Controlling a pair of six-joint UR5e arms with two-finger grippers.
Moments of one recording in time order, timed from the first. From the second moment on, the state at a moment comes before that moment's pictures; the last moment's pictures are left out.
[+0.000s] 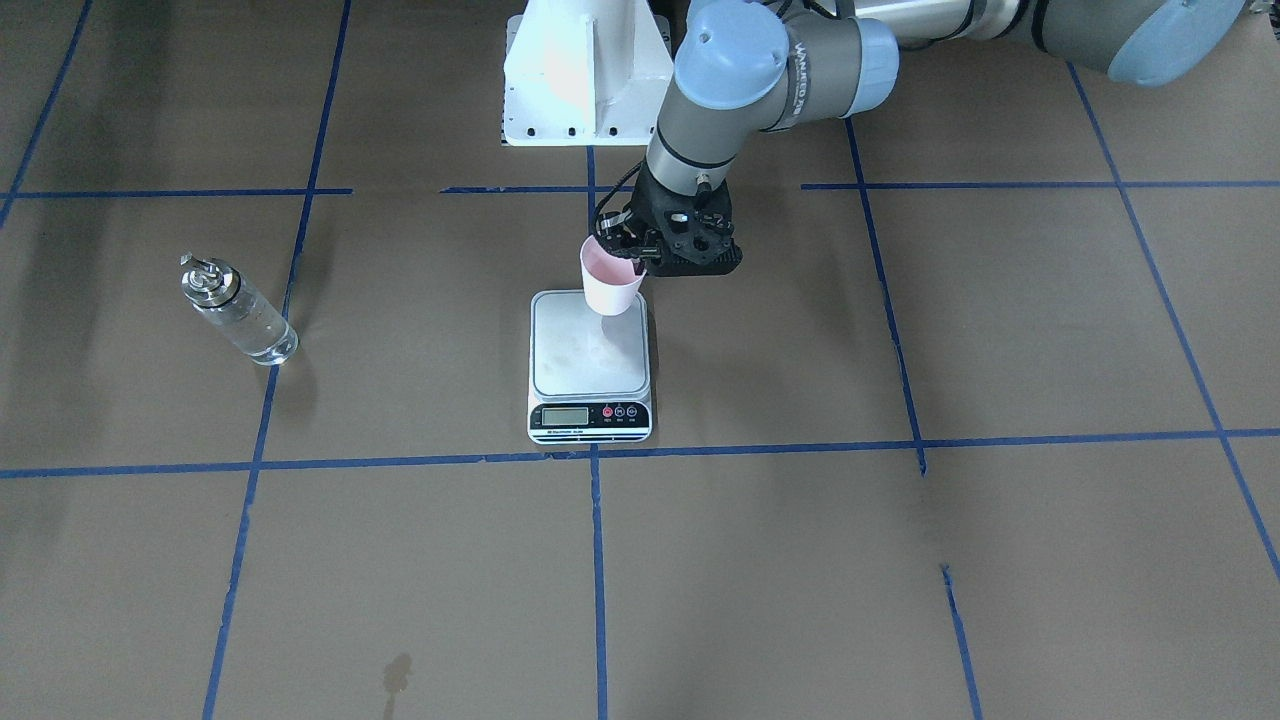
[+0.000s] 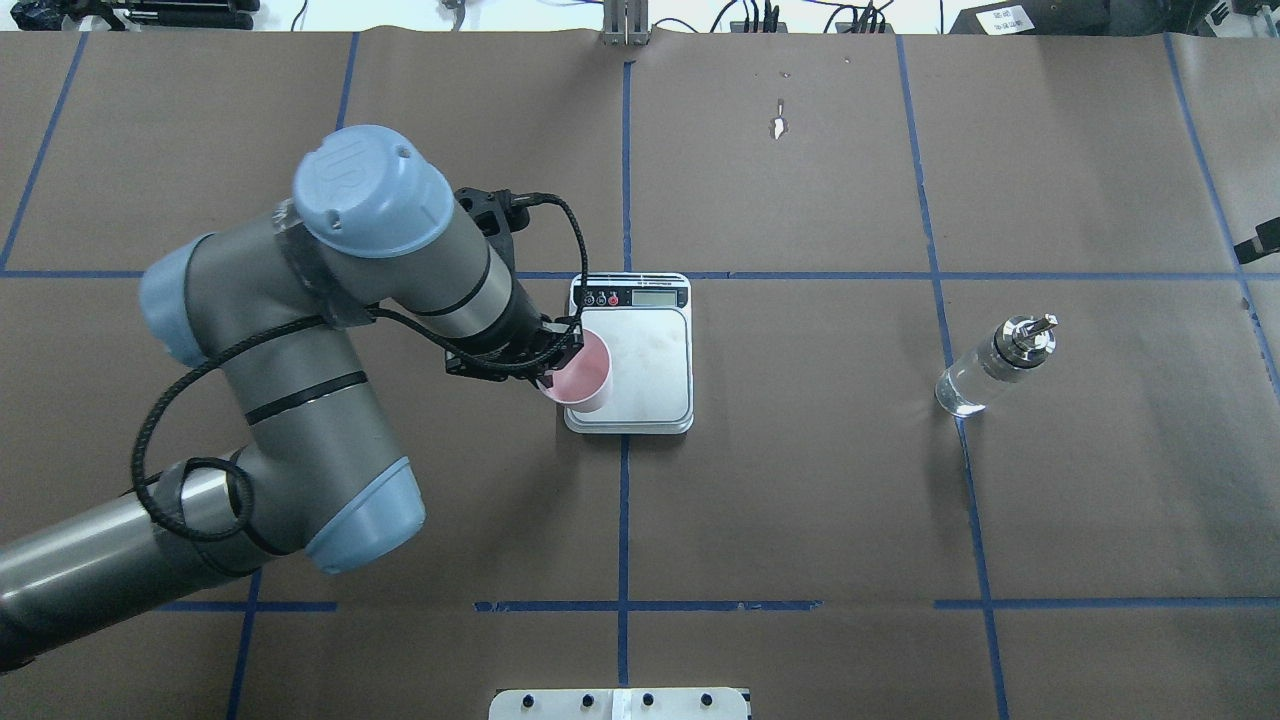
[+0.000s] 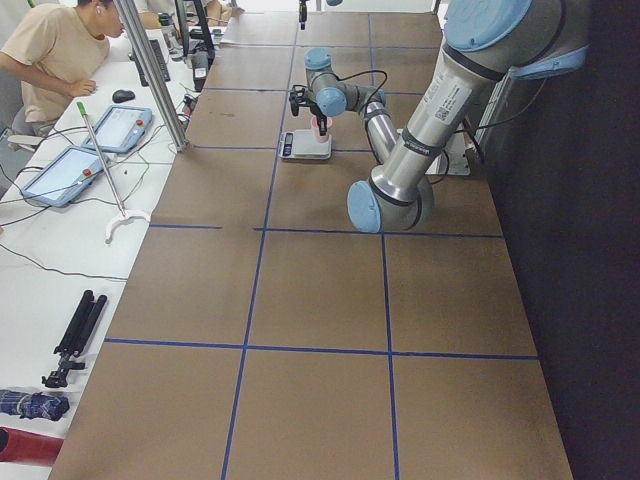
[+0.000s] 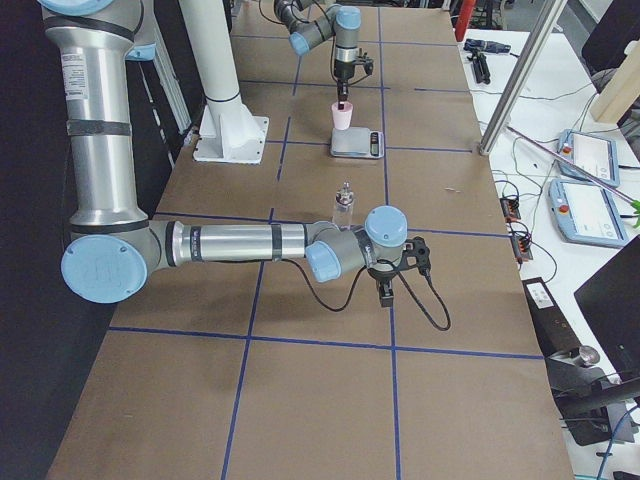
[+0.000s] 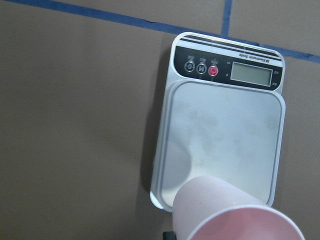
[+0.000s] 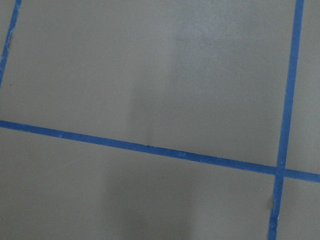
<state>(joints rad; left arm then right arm) -0.57 -2.32 -1.67 -1.60 -2.05 -1.35 1.37 -1.54 1.56 -1.20 2.39 0.28</state>
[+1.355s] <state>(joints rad) -0.57 -2.40 -1.56 -1.60 -1.99 -1.32 1.37 -1.54 1.56 -1.20 2.39 0.28</state>
